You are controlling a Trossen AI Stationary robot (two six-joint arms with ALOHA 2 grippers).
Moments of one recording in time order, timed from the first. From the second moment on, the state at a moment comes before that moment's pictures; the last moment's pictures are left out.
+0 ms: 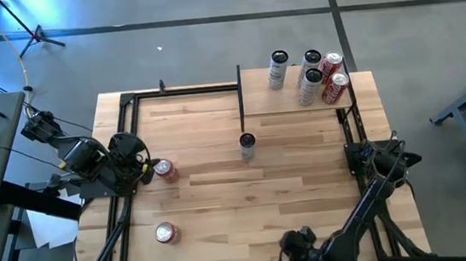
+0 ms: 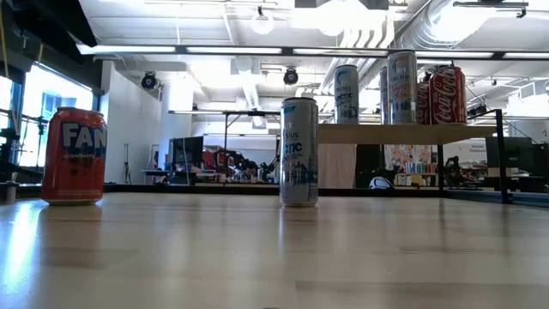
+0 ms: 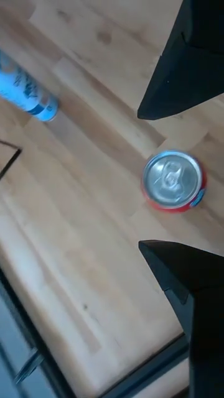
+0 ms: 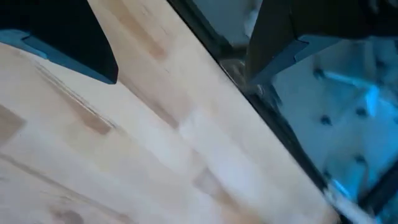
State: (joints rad) left arm -0.63 0.86 0.97 -1.44 -0.72 -1.36; right arm 0.89 2.09 1.79 -0.91 0.62 1.64
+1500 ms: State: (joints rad) left arm -0.63 0.86 0.97 -1.44 -0.71 -1.36; right arm 0.32 2.03 1.78 -1.02 0.99 1.71
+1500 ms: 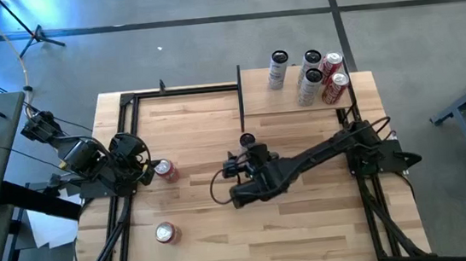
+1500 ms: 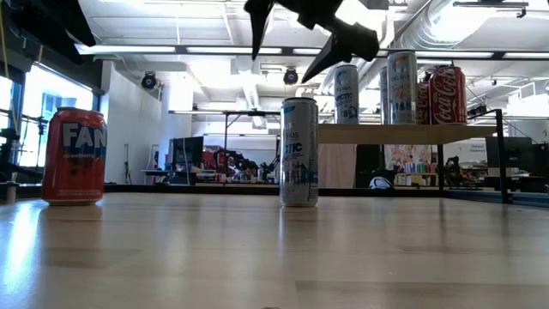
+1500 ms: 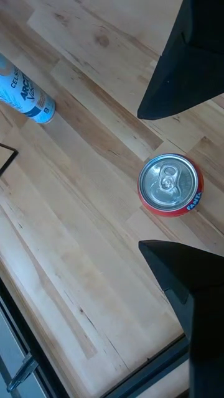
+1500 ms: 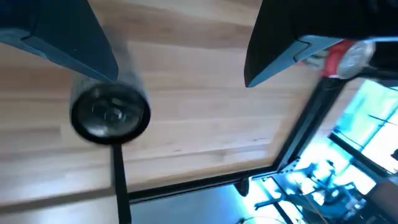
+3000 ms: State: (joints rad) left arm -0.63 0.86 0.97 -1.43 -0.71 -1.36; right arm 0.15 2.04 1.97 -1.27 0.36 1.72
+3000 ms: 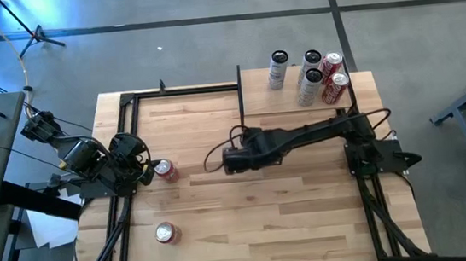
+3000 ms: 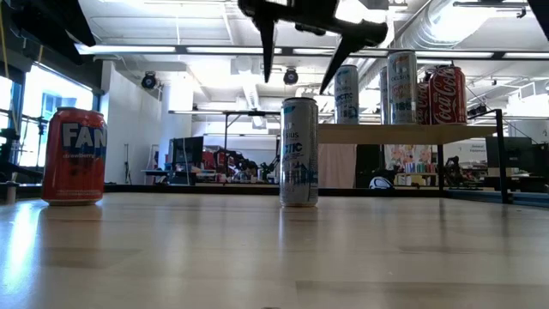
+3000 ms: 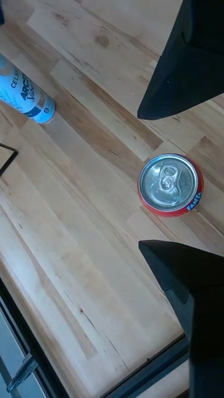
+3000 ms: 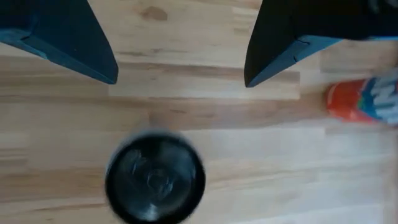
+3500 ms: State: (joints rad) left arm -0.63 0.86 0.97 -1.43 -0.71 -1.36; right arm 0.00 2.04 1.97 -1.30 0.11 1.66
